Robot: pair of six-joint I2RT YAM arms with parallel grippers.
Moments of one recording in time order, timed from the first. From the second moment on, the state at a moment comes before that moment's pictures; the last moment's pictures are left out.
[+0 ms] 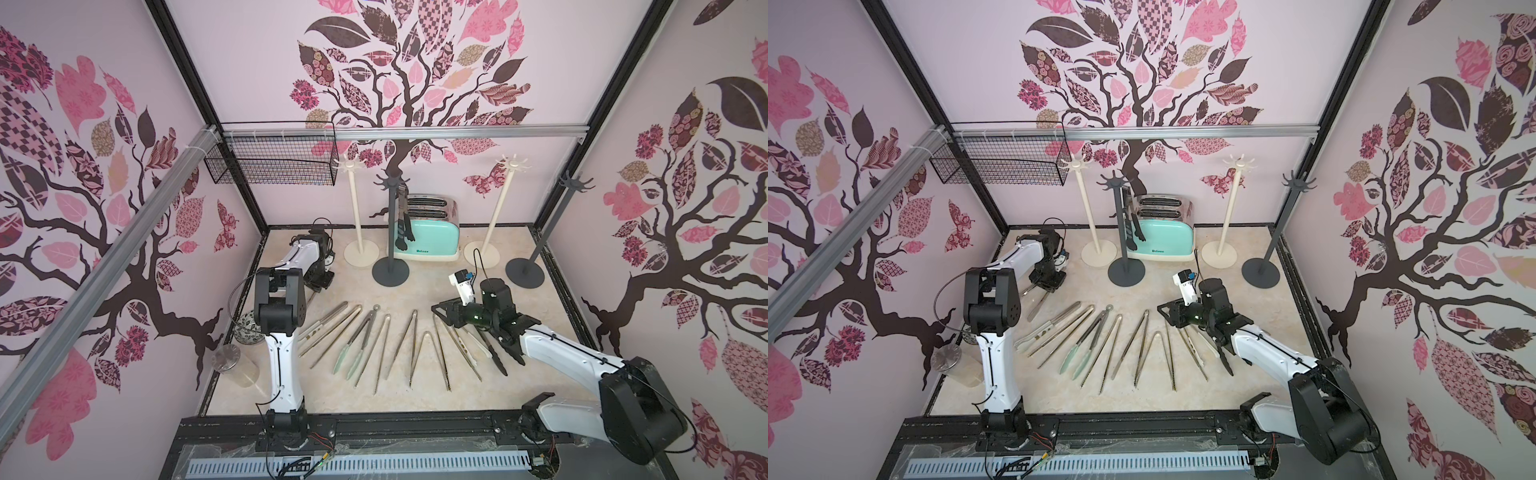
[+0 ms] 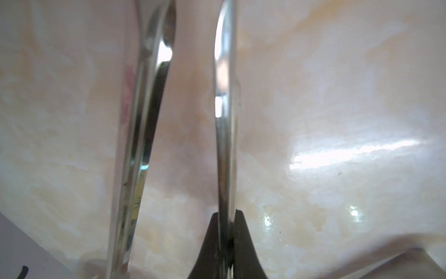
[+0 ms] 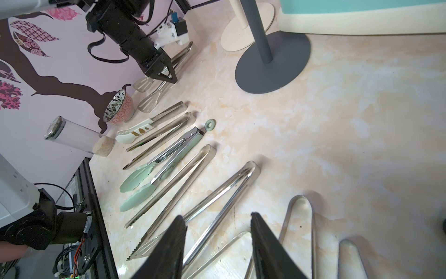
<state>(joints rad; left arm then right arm) -0.04 2.22 1.80 -1.07 -0.18 0.30 0.42 1.26 0.59 0.13 -0.50 0.34</state>
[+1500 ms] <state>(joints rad) -0.18 1.50 1.62 -0.80 0.43 0.16 0.42 1.23 0.59 0.08 -0.45 0.19</state>
